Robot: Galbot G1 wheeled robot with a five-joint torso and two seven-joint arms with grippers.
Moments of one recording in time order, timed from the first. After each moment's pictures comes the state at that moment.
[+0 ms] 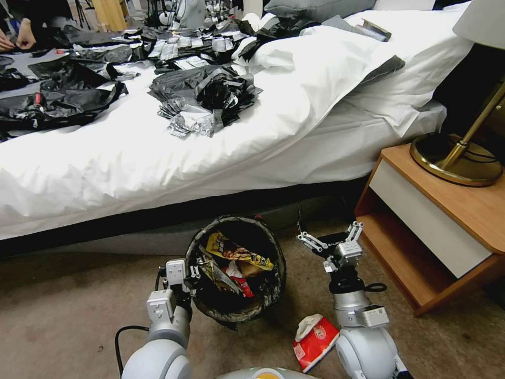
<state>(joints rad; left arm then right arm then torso) 1.70 -1.42 -0.36 -2.24 -0.22 0.37 -0.35 -1.52 1.36 0.31 1.99 0.01 0.54 0.09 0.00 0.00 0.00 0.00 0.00</state>
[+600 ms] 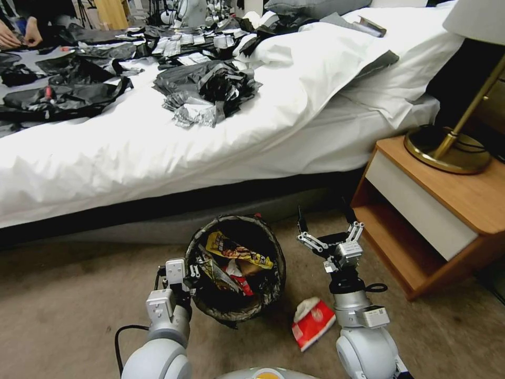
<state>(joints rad) 1.69 -1.42 -0.37 -2.24 -0.22 0.37 -0.35 -1.52 1.36 0.31 1.99 0.01 0.54 0.09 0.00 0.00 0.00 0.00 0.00</state>
